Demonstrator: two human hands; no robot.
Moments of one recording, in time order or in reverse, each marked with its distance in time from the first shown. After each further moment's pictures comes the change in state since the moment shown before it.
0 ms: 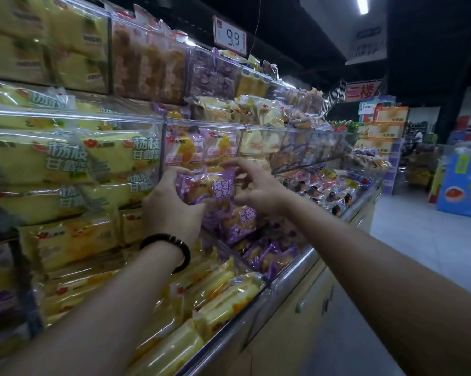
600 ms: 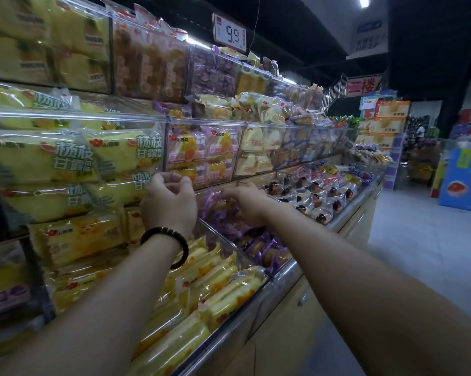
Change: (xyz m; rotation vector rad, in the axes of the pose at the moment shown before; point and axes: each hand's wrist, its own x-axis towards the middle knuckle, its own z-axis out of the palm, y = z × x) left_hand 0.013 -0.005 0.000 -0.097 0.120 -0.234; right_hand 0.017 0.023 0.040 -0.569 -0.186 0.214
